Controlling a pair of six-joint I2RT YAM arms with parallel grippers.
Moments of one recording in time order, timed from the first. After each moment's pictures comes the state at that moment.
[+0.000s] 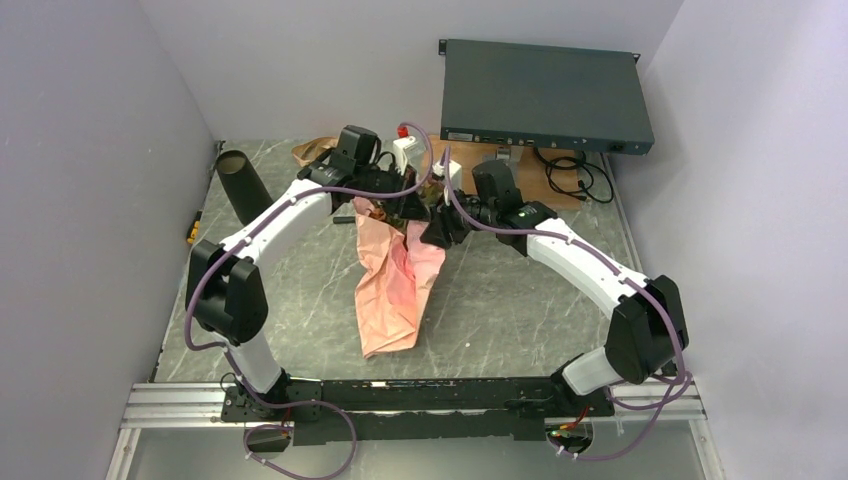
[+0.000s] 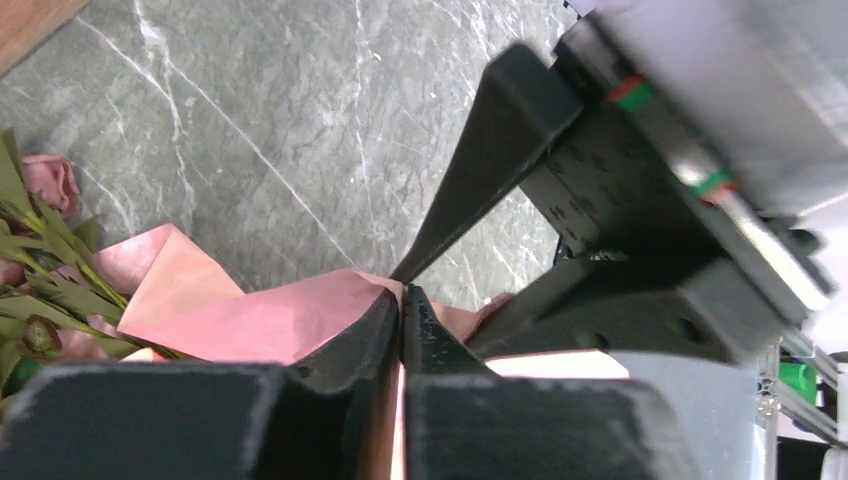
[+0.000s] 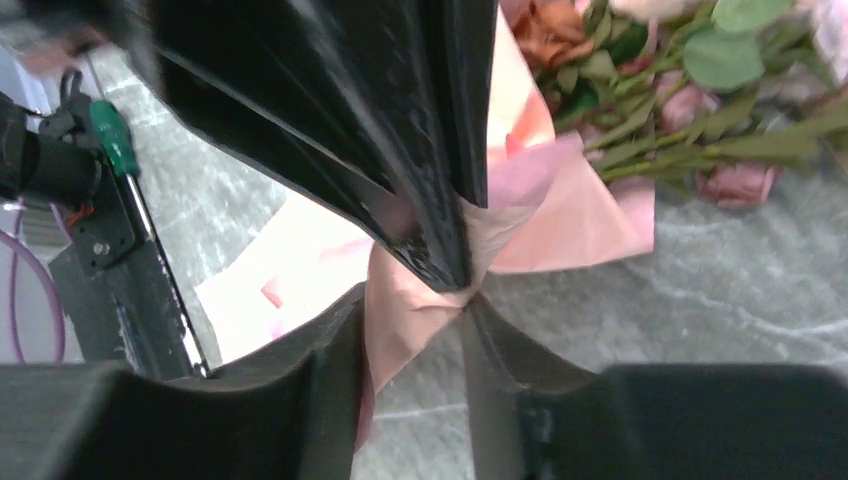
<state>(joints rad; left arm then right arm) -0.49 1.73 1.53 -0.47 0.86 -0.04 0.56 1.47 1.18 -0.29 -0.56 -0.04</state>
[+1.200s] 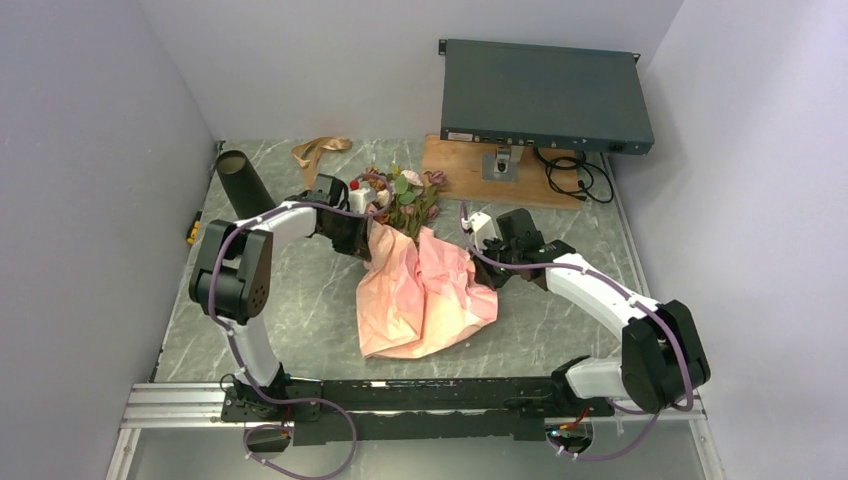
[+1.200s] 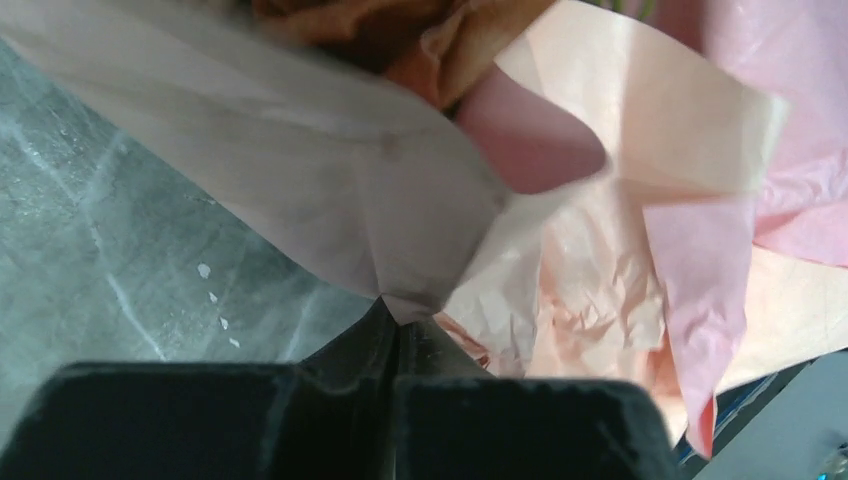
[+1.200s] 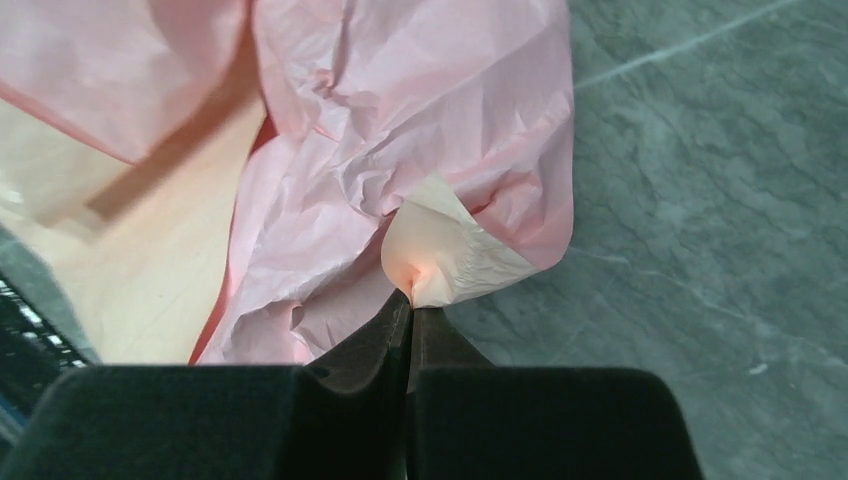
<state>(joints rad) -0.27 1.82 1.16 -0.45 0.51 -0.01 0.46 1.31 0.79 -0.40 -0.34 -0.22</state>
